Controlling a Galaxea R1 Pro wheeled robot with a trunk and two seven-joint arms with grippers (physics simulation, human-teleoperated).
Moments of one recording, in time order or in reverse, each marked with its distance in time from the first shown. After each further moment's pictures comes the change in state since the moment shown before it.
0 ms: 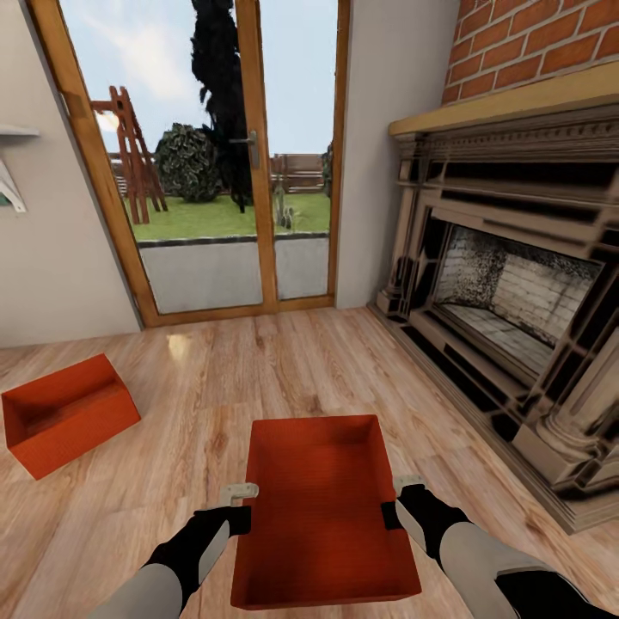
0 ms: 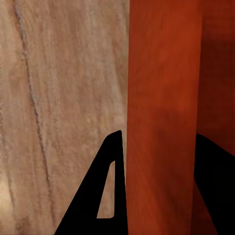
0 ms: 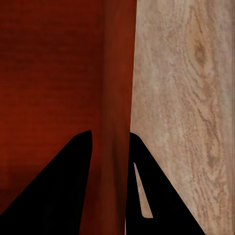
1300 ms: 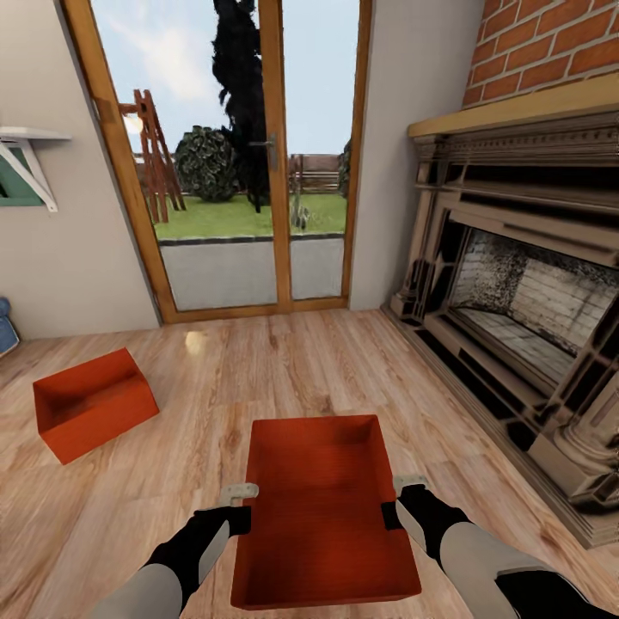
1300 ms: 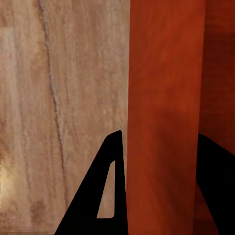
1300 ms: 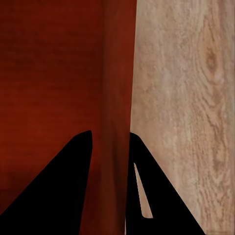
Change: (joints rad) left arm 0.000 0.000 0.001 0.000 -0.001 0.000 0.000; right arm 0.000 -0.001 0.002 0.000 -0.003 0.000 0.000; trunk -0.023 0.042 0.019
